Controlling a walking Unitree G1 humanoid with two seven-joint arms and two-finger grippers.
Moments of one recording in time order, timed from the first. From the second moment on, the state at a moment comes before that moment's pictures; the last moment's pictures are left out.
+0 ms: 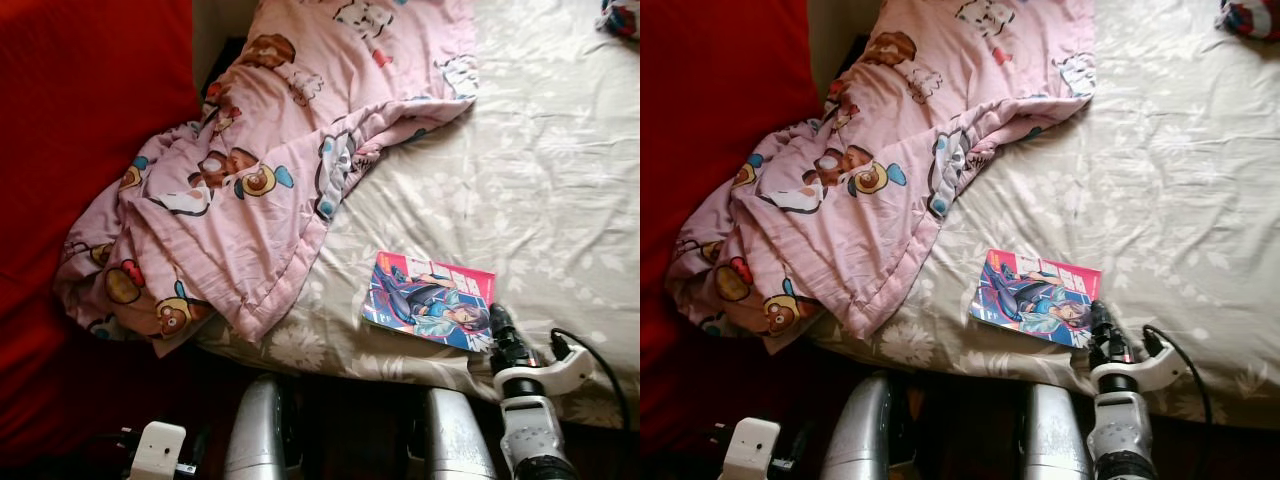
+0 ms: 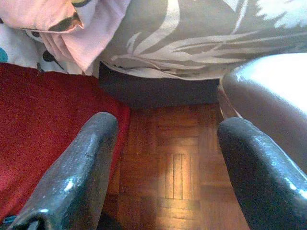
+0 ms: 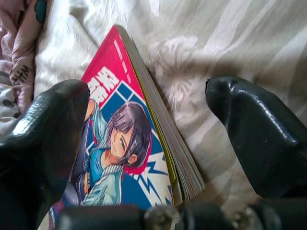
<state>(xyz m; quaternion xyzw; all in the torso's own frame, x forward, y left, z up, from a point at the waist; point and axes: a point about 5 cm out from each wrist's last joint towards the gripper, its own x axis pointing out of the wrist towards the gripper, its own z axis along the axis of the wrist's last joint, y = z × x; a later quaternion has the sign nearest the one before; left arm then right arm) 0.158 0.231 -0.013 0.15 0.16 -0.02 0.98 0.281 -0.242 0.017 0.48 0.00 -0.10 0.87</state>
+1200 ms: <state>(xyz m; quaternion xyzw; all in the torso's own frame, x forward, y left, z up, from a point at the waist) 0.172 0.216 0.021 0.15 0.15 -0.04 0.98 0.189 -0.314 -0.021 0.42 0.01 -0.31 0.85</state>
